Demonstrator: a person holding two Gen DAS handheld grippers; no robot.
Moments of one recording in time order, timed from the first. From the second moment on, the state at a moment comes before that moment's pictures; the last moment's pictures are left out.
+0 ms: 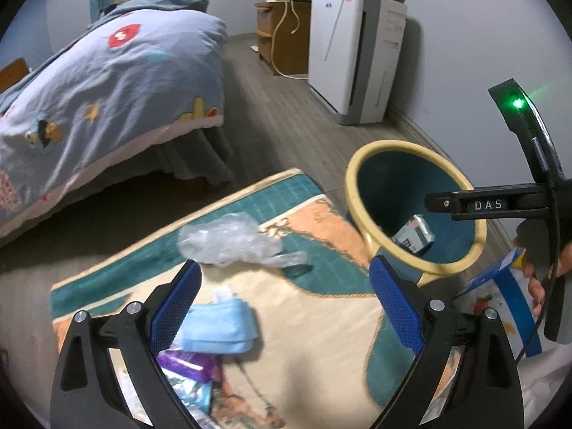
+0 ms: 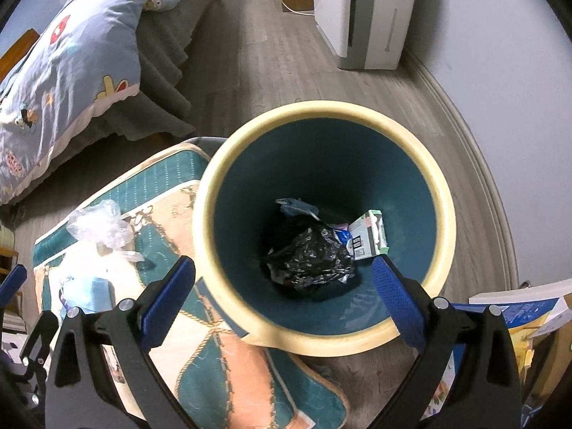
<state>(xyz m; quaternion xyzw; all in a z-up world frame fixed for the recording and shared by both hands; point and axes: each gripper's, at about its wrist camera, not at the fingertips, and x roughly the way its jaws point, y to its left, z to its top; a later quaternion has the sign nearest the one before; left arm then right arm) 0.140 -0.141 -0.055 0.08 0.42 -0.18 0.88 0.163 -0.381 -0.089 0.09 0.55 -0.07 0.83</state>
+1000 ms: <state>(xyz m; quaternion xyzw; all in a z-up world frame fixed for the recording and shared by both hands) 0.134 0.045 -0.058 0.02 0.45 -0.06 0.89 0.203 -0.220 -0.118 0.01 0.57 0.01 0.82</state>
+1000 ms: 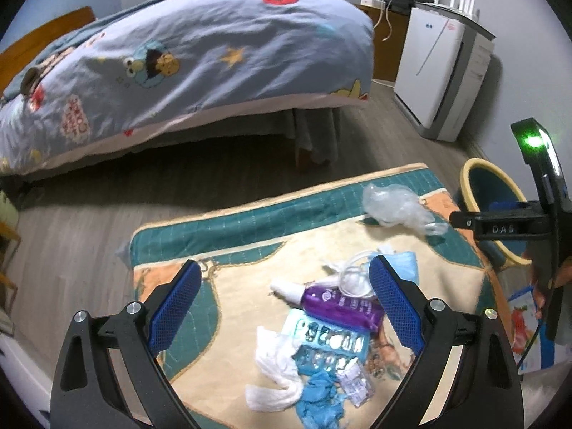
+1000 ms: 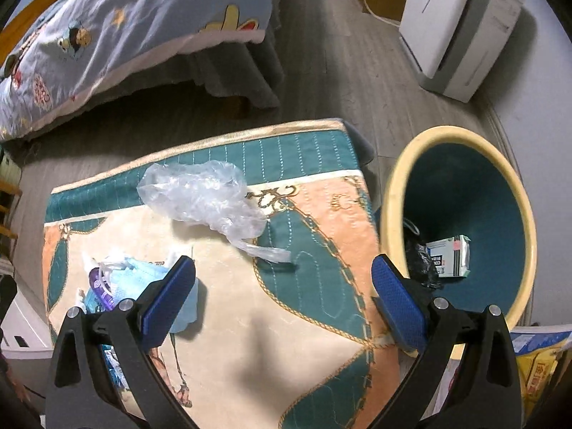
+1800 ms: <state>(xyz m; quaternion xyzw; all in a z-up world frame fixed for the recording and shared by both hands) 0.171 -0.037 -0.115 0.12 0.49 -0.20 0.84 0.262 -0.208 -0.169 0.05 0.61 0.04 0.79</state>
